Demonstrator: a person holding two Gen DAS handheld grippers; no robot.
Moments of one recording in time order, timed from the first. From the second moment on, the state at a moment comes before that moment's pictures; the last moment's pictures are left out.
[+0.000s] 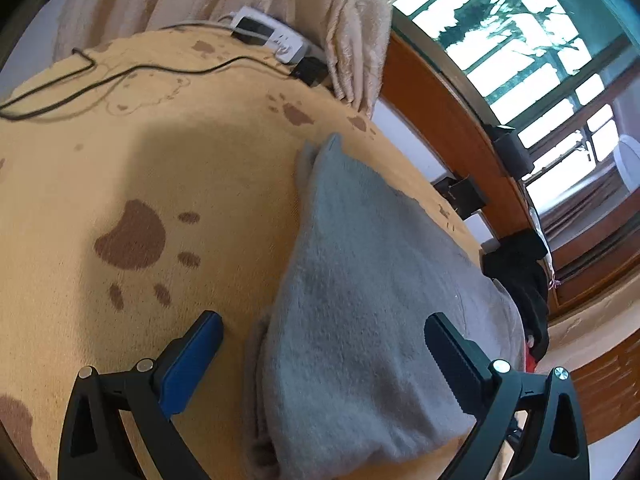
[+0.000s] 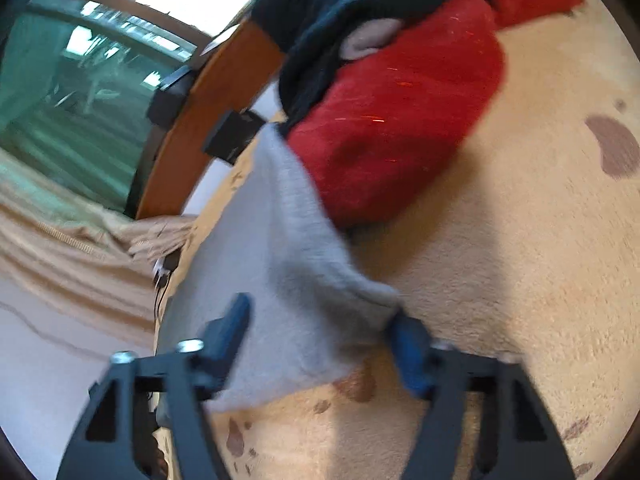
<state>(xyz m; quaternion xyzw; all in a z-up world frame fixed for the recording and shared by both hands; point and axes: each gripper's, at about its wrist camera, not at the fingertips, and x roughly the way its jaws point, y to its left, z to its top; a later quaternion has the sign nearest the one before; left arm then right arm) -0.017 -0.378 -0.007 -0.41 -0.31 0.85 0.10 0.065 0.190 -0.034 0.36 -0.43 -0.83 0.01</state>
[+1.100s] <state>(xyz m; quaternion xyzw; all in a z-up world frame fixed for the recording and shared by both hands) -0.005 -0.398 -0.010 -0.38 -0.35 0.85 0.10 -0.036 -0.001 0.076 0.28 -0.28 -0.90 0.18</state>
